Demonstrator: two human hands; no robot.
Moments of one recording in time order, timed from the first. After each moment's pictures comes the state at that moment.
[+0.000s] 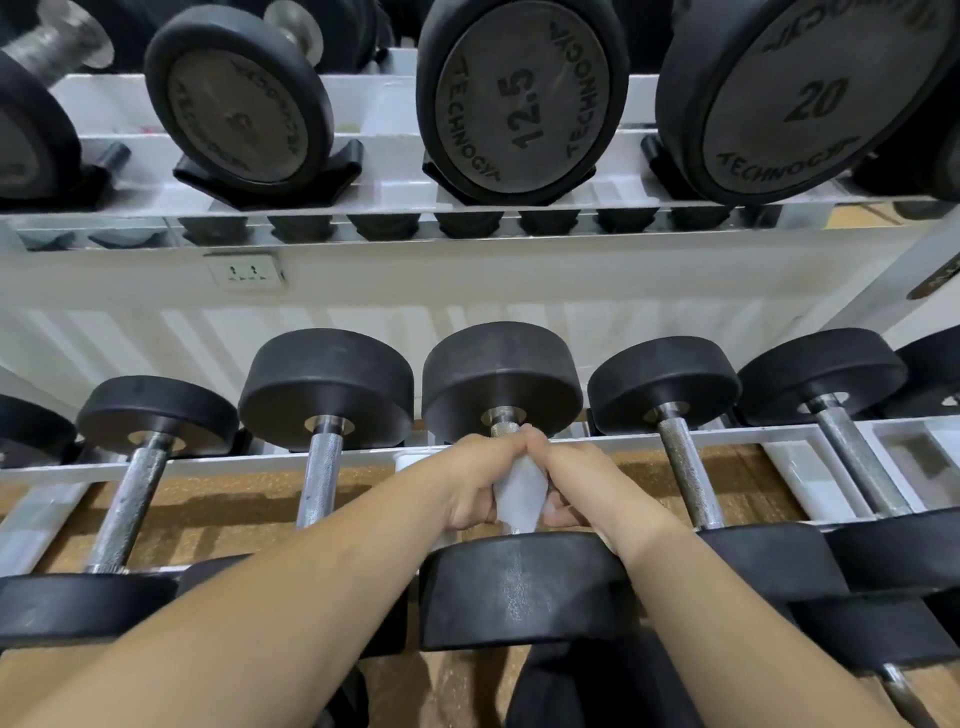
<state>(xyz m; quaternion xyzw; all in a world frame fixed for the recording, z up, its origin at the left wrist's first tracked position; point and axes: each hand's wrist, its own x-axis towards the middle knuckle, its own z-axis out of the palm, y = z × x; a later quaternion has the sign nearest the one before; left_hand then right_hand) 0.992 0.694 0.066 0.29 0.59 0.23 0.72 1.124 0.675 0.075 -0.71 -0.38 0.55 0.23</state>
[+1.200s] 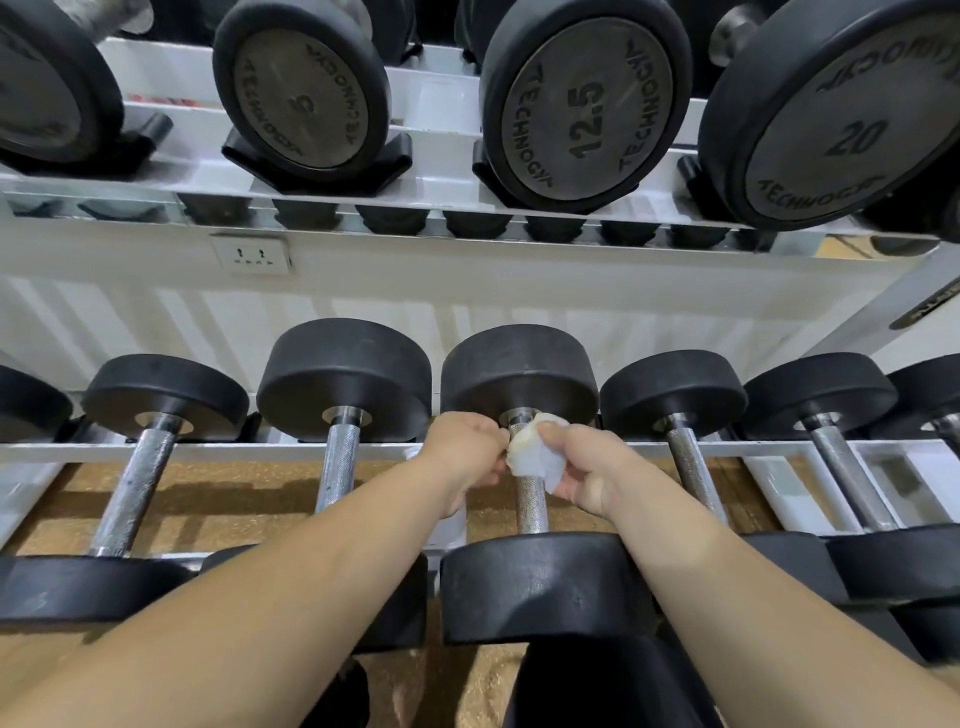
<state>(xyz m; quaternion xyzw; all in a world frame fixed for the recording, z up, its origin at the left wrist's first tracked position) 0.958 0.688 0.073 0.40 0.63 0.33 0.58 1.111 0.704 0.065 -0.64 -0.23 0.63 0.37</state>
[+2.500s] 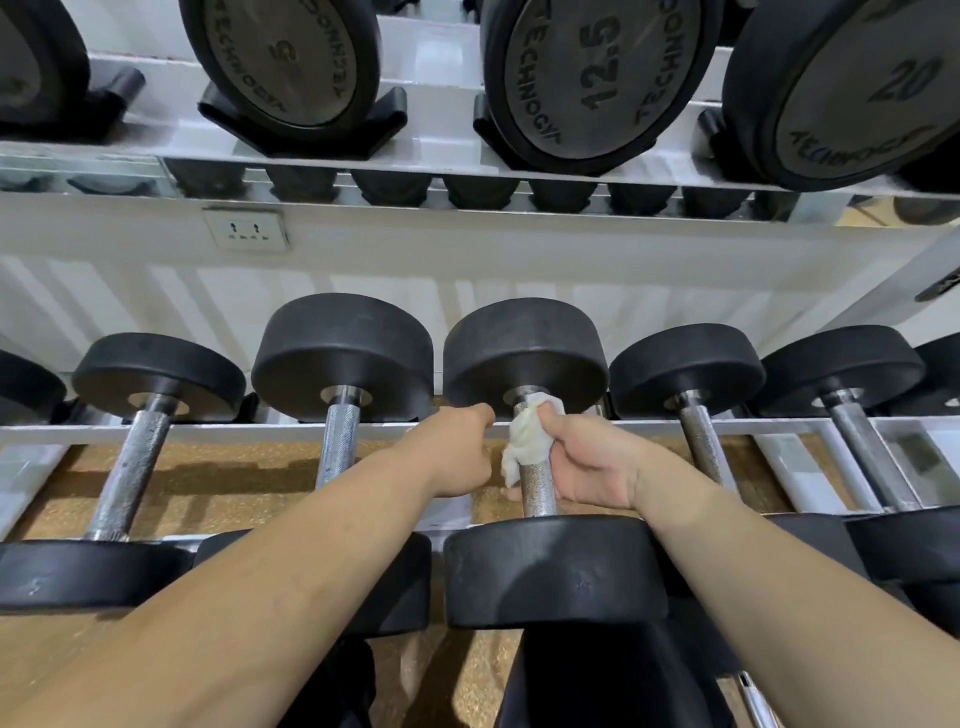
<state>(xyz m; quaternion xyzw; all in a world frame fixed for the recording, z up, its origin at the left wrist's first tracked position) 0.928 0.689 0.069 0.75 0.61 0.04 0.27 1.119 0.701 0.057 -0.51 -0.28 0.78 0.23</state>
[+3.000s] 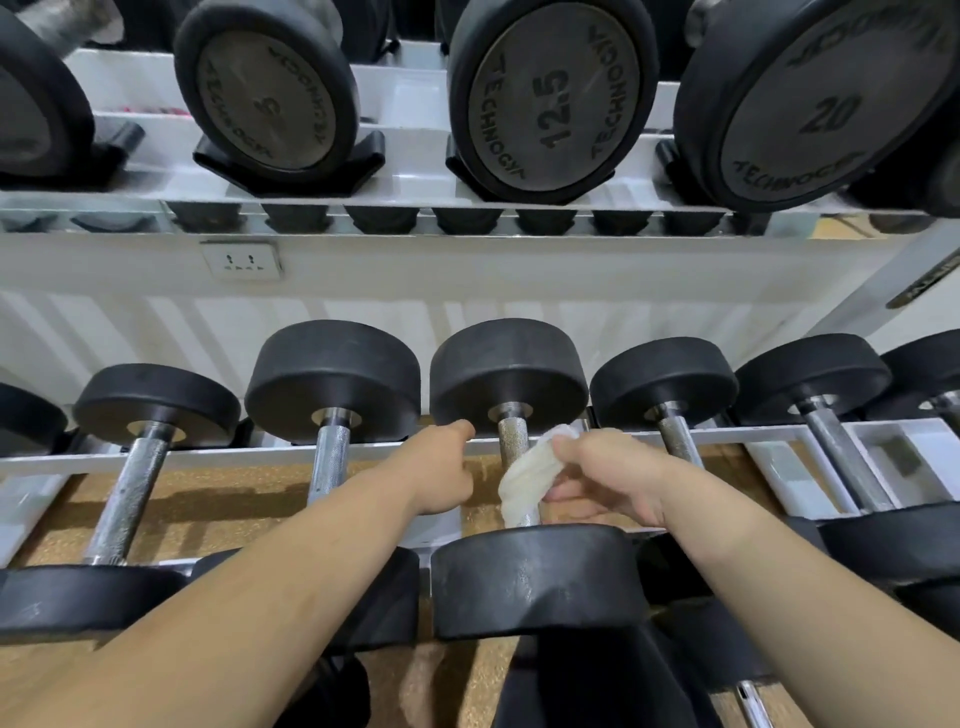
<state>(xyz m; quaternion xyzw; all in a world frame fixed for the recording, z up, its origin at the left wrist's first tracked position) 0.926 0.683 0.069 0.73 0.62 0.04 0.28 1.144 0.677 0.081 -0.65 -0.39 0.62 0.20</state>
